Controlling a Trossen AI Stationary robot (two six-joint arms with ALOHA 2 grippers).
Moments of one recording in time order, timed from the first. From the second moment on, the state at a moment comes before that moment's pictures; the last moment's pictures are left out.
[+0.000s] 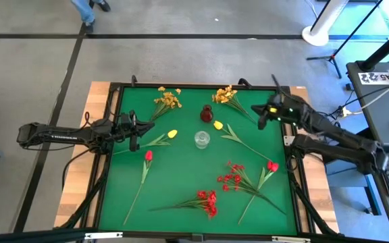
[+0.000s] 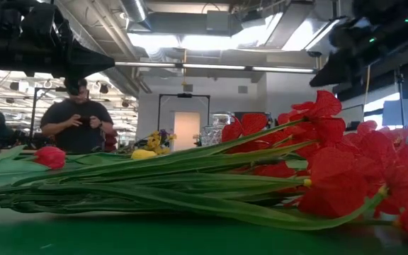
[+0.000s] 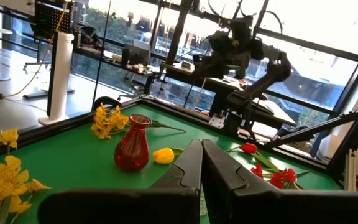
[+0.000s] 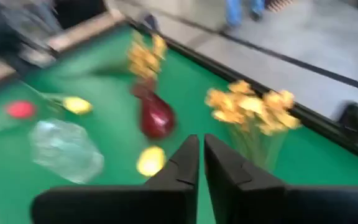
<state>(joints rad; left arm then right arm) 0.10 0.41 0.01 0.46 -0.22 -0.29 -0.56 0.66 0.53 -0.35 0.01 0.18</state>
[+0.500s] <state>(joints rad) 0.10 0.41 0.01 0.46 -0.22 -0.29 -0.69 1.32 0.71 -0.35 0.10 0.08</state>
